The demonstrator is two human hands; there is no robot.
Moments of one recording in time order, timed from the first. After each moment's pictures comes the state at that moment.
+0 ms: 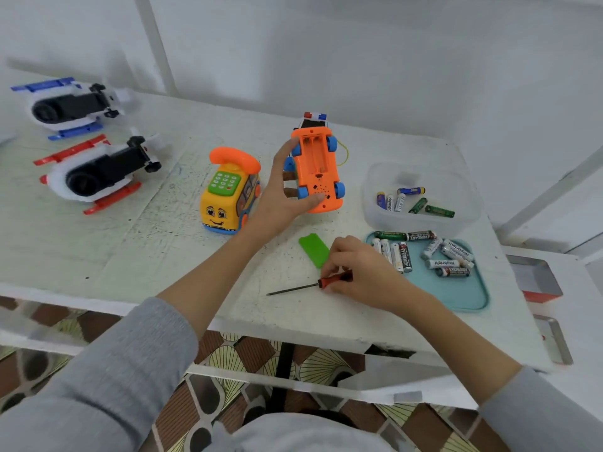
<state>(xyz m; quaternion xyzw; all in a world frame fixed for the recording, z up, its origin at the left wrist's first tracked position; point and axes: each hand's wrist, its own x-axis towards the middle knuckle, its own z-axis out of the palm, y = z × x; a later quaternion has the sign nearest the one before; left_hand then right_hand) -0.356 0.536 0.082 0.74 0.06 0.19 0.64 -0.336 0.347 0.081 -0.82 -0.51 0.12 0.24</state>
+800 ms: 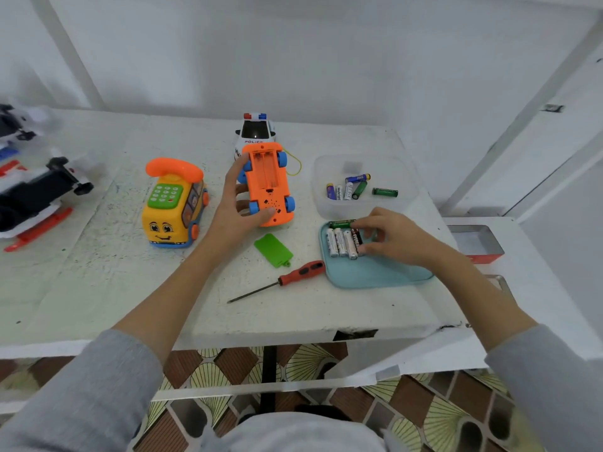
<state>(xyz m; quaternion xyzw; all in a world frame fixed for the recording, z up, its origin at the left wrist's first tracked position) -0.359 0.532 0.063 0.73 0.03 0.16 0.66 -0.280 0.265 0.105 -0.92 -0.31 0.15 0.18</state>
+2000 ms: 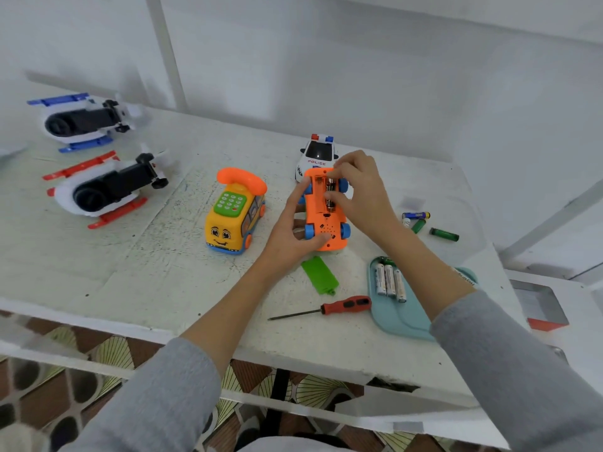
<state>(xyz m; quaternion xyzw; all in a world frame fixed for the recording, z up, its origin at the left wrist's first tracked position) -0.359 0.523 0.059 0.70 0.08 0.19 0.69 -0.245 0.423 0.119 -0.83 -0.44 -0.13 0.33</state>
